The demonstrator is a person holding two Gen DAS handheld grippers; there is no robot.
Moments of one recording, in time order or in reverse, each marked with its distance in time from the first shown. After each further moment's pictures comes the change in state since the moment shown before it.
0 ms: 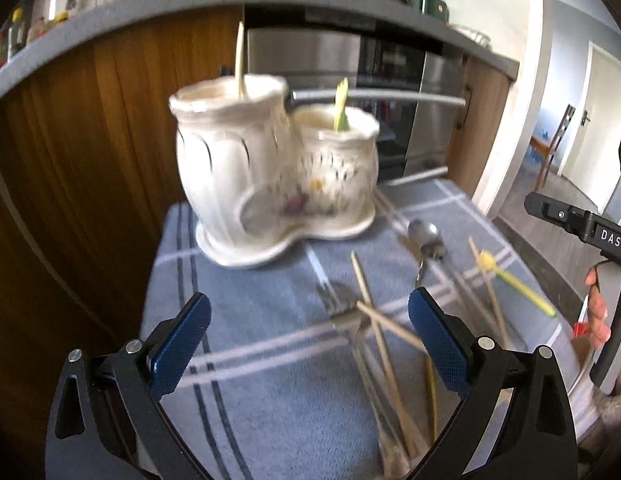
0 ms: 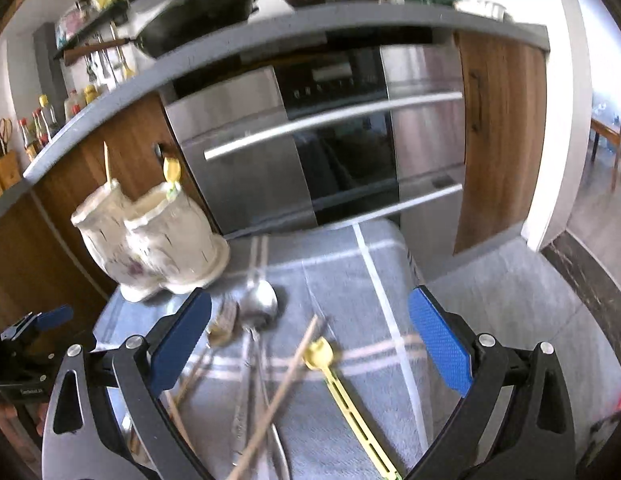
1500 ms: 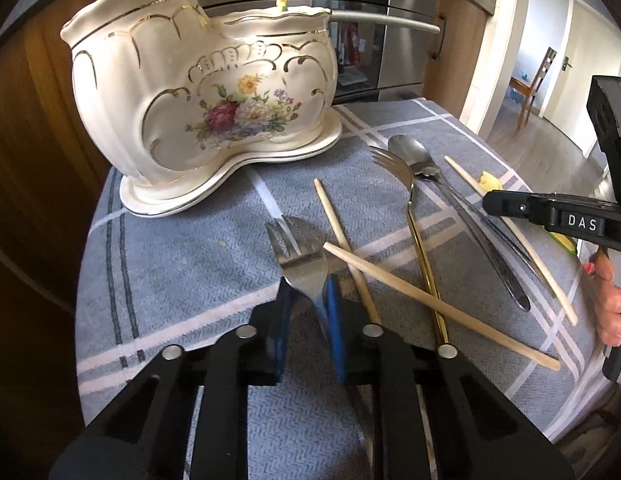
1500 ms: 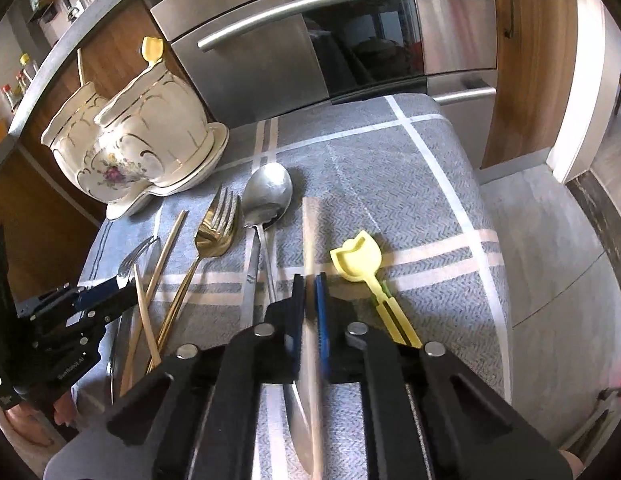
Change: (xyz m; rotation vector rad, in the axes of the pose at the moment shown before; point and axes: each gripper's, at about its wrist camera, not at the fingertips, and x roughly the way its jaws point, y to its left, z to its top) left arm 0.056 -0.023 -0.021 0.116 0.177 -0.071; right arm 0.057 0.006 -0.038 0.055 0.302 0.070
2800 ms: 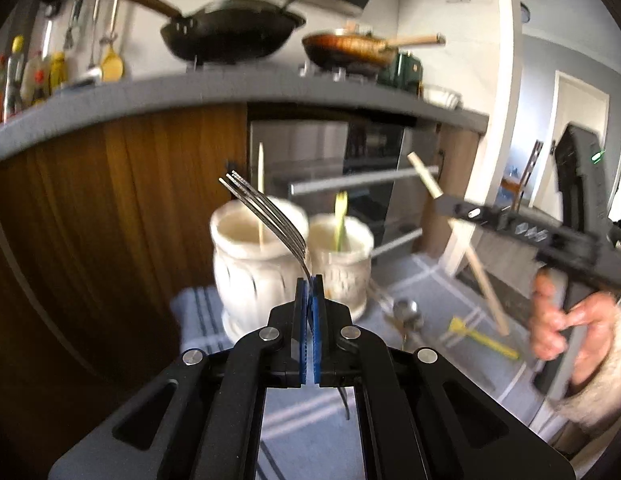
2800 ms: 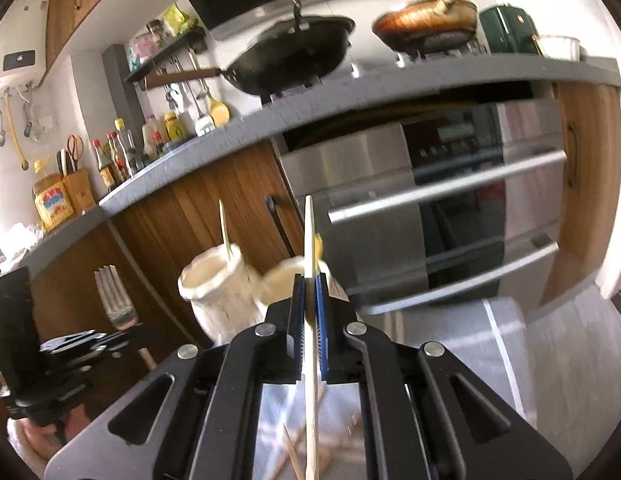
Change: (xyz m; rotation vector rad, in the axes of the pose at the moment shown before) left arm -0.145 0.061 0.051 -0.073 -0.410 -0.016; right arm -0.085 0.104 0.090 -0.156 -0.475 0.225
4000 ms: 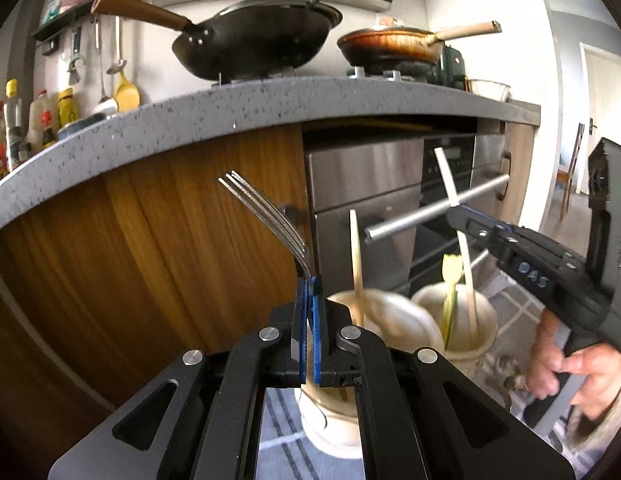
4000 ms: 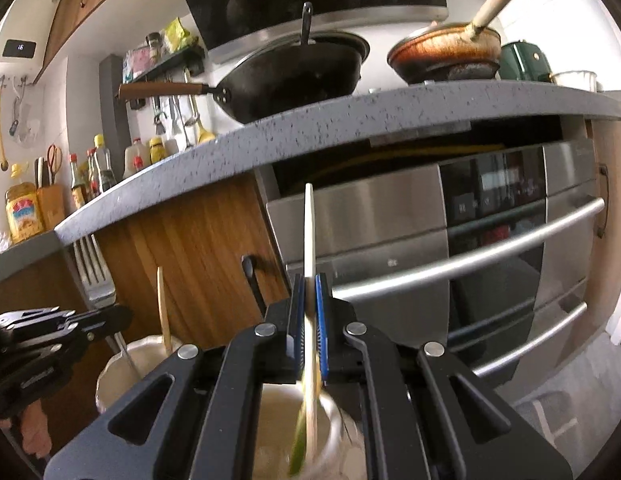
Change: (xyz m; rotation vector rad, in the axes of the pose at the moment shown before) left arm 0.092 0.043 0.044 0.084 -0.006 0.188; right arm 0.103 -0.007 0.010 -0.065 -0.132 -0.045
